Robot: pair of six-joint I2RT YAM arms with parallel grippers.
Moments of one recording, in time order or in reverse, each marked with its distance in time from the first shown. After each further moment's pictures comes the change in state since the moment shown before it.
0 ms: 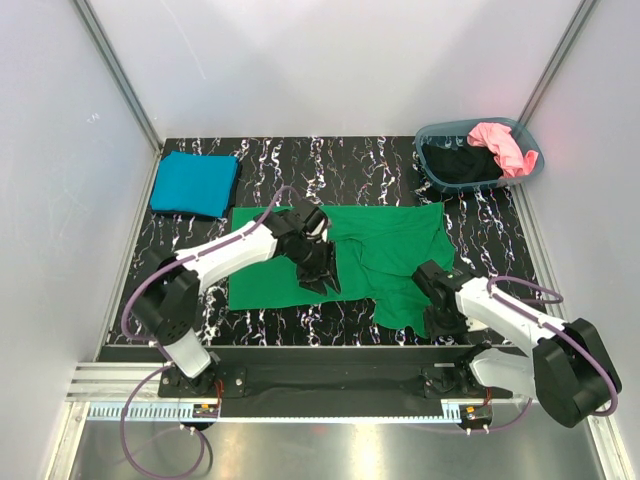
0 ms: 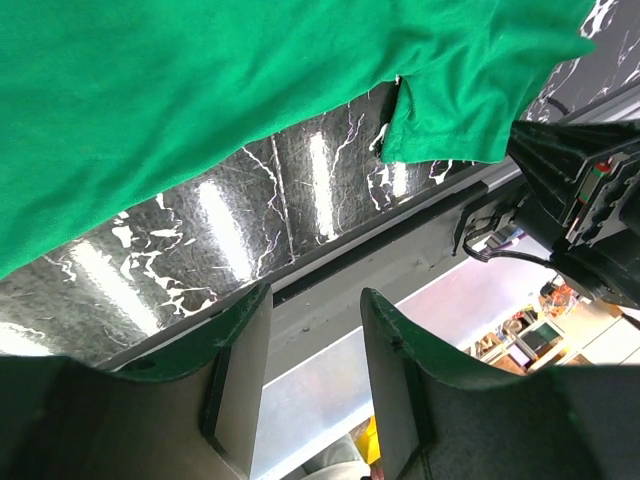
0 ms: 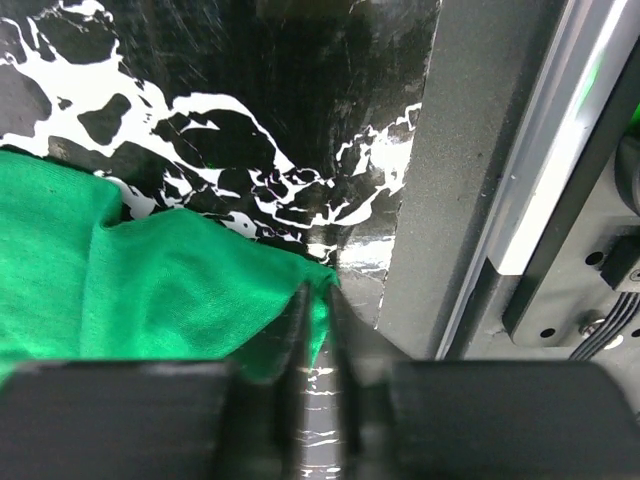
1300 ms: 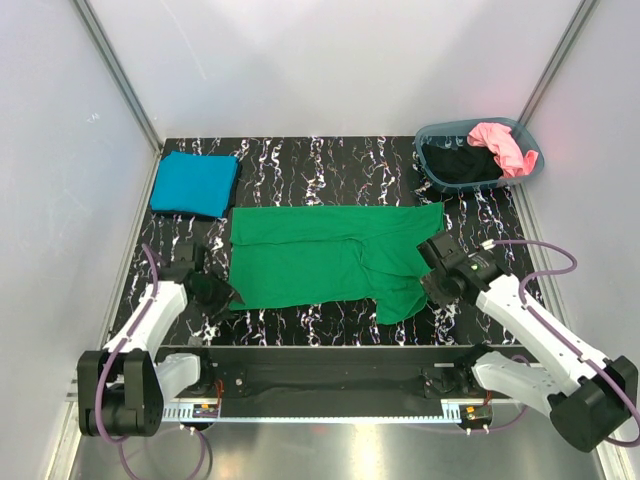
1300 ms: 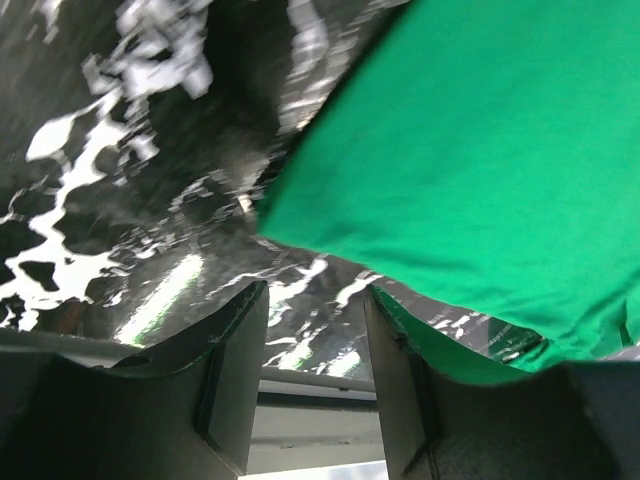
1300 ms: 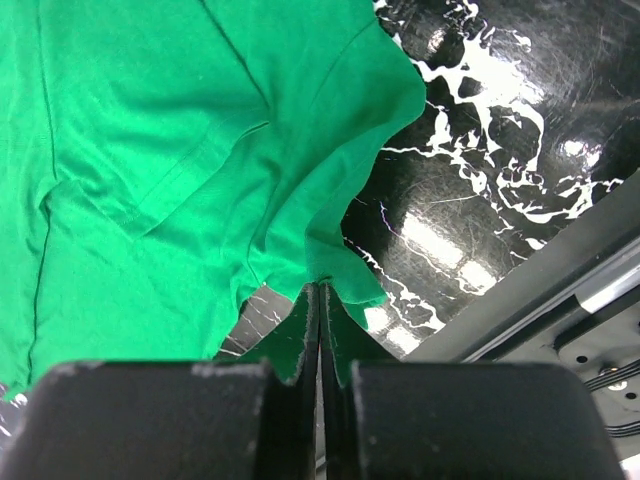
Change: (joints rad) left arm 0.724 -0.605 -0.650 -0.041 -0.247 -0.121; right arm 0.038 -0.142 0.292 -0.016 0.187 -0.480
